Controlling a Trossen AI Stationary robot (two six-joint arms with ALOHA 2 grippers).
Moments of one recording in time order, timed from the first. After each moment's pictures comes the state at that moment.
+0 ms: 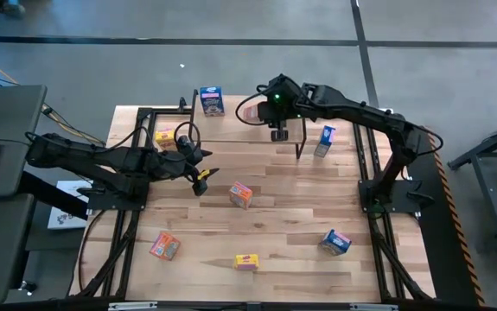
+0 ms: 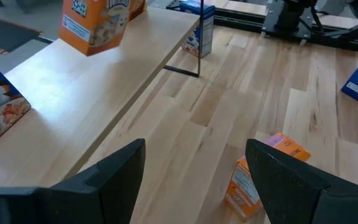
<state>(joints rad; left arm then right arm) -0.12 1.03 0.84 -0.38 -0.51 -0.26 -0.37 1.74 1.79 -0.88 0.16 -0.64</state>
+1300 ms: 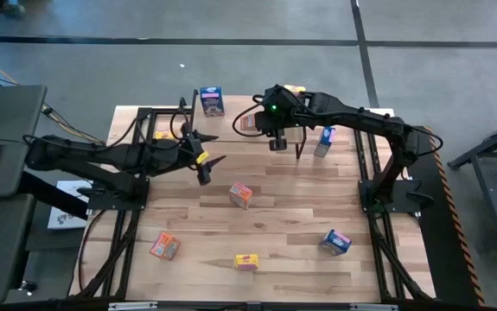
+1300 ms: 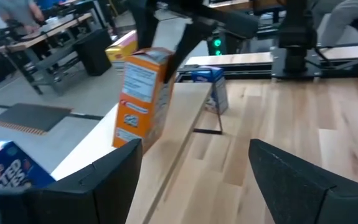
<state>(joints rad) -0.04 1.03 0.84 -0.11 -0.51 0.12 -0.28 1.74 1.79 -0.90 0.19 -0.60</state>
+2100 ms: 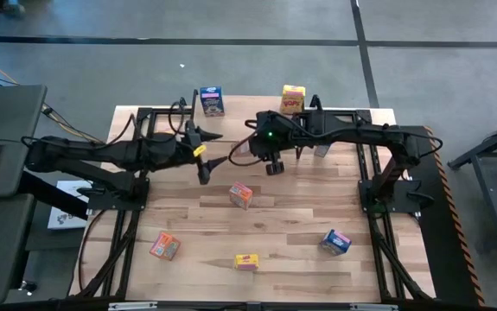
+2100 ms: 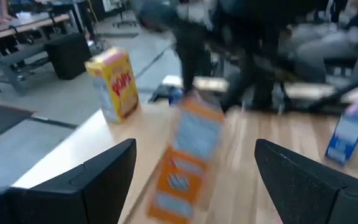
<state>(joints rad) 0.00 1.04 0.88 -0.06 -0.37 0.01 -0.10 1.74 1.79 -0.91 0.15 -0.50</state>
